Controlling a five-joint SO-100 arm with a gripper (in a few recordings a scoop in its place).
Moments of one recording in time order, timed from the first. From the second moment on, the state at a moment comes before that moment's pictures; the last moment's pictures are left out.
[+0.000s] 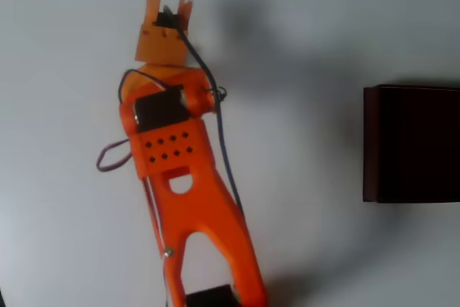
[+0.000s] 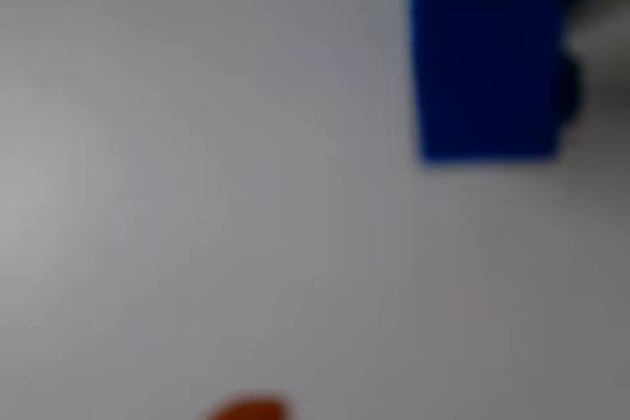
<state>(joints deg) -15.7 77.5 86.8 64.7 108.7</state>
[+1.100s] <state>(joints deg) -15.6 55.4 57.1 77.4 108.3</state>
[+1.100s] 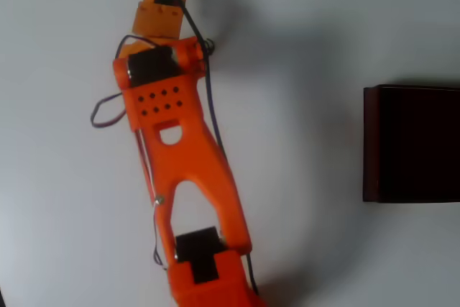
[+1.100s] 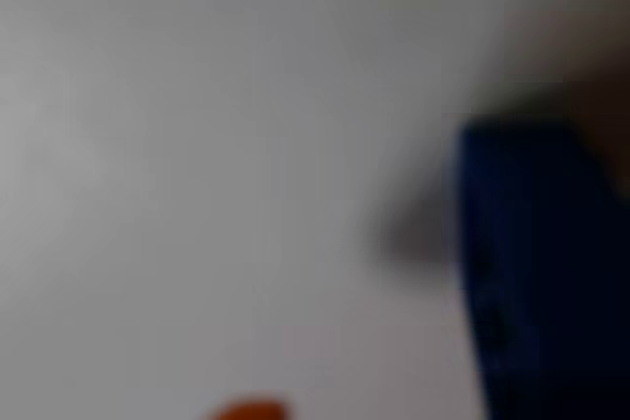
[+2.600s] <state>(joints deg) -13.4 13.9 -11.6 104.4 101.7</state>
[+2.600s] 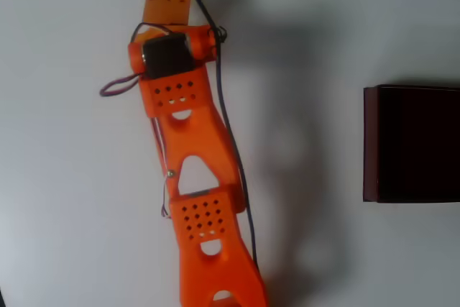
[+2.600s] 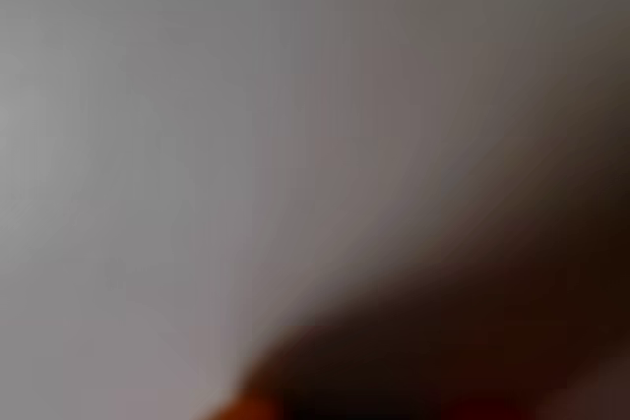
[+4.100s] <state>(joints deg) 44.2 80.9 79.2 76.1 24.3</state>
